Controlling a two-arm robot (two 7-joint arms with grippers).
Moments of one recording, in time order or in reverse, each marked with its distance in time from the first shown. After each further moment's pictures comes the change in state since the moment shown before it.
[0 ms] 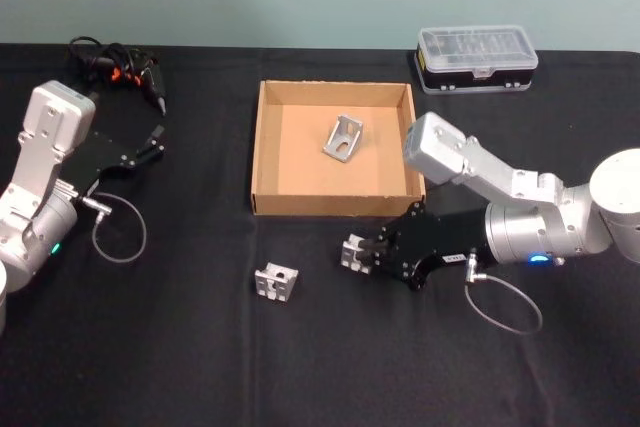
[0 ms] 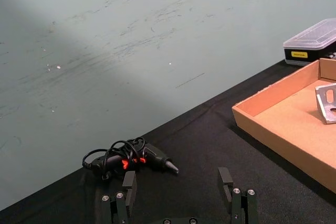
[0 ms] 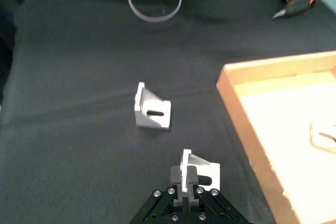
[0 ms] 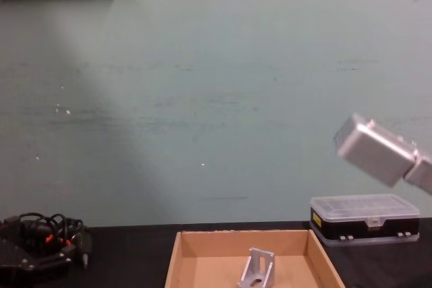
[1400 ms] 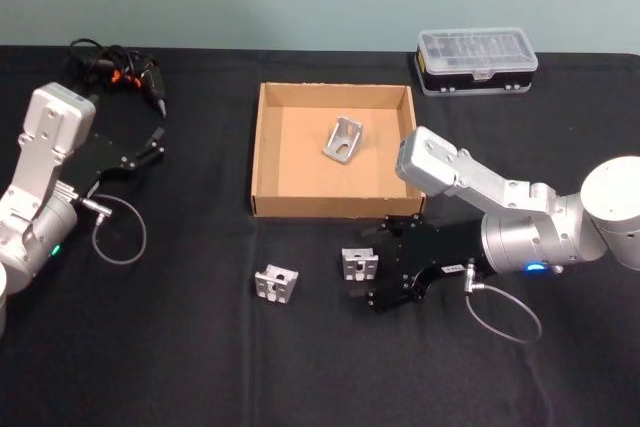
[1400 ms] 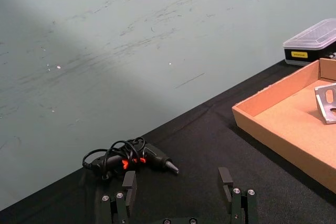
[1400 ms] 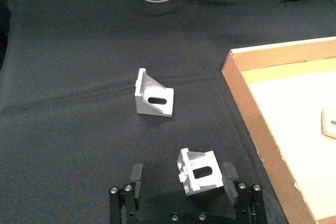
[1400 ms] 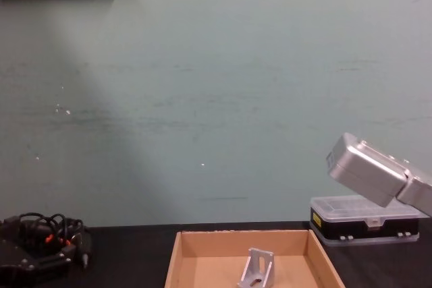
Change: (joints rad) left arm 0.000 0.000 0.000 0.000 0.000 0.000 0.000; right arm 0.006 -0.008 -0.014 0.015 -0.015 0.016 0.003
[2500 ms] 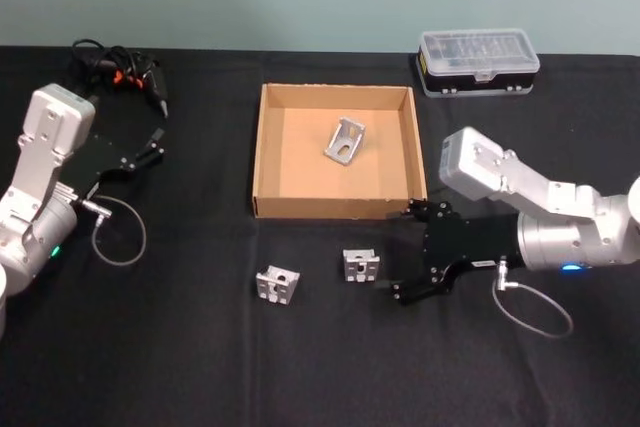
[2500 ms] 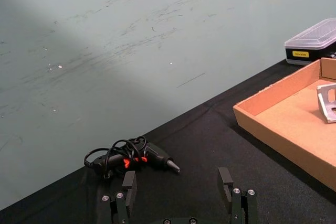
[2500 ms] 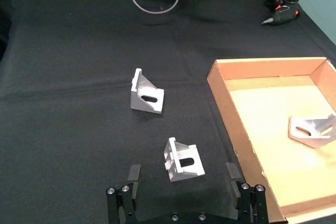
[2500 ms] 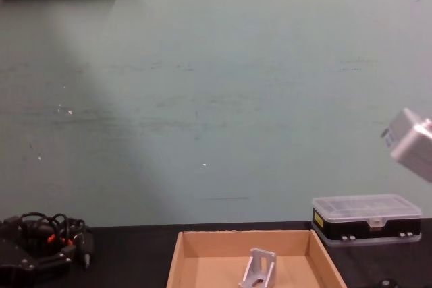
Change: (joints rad) left arm 0.000 0.000 0.000 0.000 0.000 0.000 0.000; right arm -0.053 0.078 0.060 -0.051 0.001 -0.135 -0.013
